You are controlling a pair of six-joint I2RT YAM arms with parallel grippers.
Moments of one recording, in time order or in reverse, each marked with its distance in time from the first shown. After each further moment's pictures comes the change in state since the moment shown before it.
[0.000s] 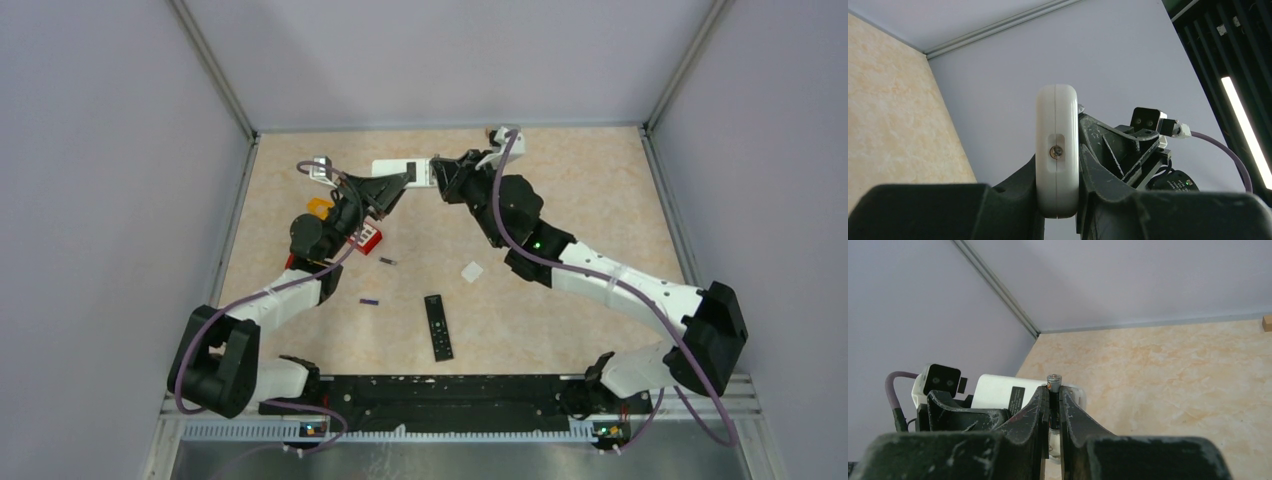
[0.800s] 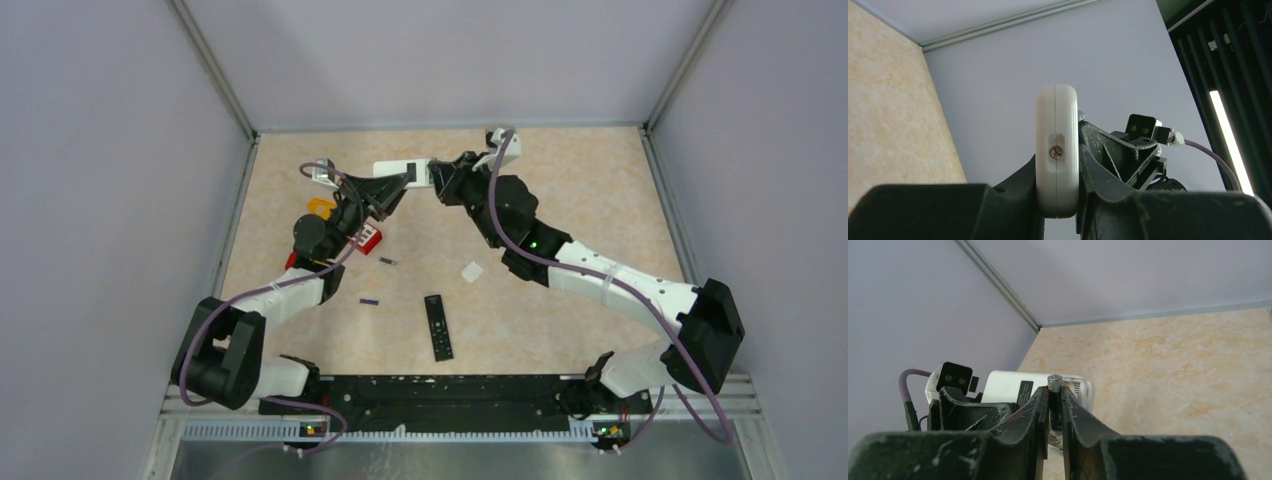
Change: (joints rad) left arm 0.000 0.035 -0.010 0.031 -0.014 -0.064; right arm 0.003 0.020 0.000 -0.003 -0.006 0.033
